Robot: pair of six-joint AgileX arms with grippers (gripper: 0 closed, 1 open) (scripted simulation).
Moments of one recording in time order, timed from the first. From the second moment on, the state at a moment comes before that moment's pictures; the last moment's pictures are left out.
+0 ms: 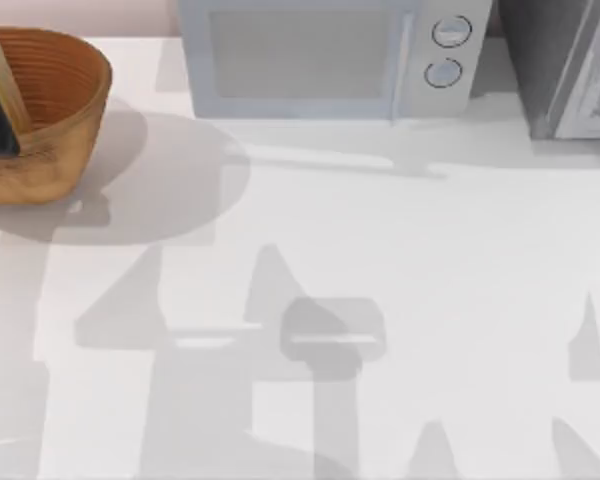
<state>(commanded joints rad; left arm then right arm) 0.10 1.36 0.45 0.92 0.12 0.01 0.00 0.00 0.00 0.00 0.00 0.00</state>
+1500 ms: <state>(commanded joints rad) 0.11 2.03 0.82 1.20 0.15 0.01 0.00 0.00 0.00 0.00 0.00 0.00</state>
